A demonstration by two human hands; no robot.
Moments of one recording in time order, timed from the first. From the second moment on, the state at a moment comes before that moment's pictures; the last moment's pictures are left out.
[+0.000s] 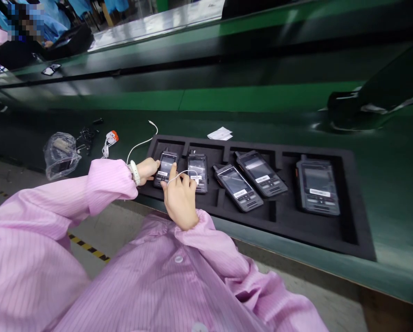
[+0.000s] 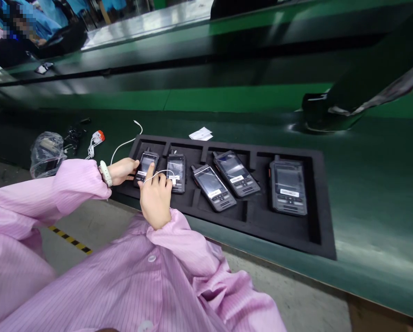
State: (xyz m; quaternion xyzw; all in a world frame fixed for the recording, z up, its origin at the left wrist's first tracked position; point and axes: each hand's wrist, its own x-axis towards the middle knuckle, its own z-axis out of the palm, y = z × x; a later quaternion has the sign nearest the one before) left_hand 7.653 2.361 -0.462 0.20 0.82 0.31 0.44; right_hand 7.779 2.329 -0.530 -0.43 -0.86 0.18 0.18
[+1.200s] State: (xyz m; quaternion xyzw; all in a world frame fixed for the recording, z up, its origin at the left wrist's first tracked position) left_hand 7.699 2.302 -0.492 0.31 0.55 0.63 0.46; right_hand 7.823 2.323 -0.538 -0.34 -0.60 0.57 0.45
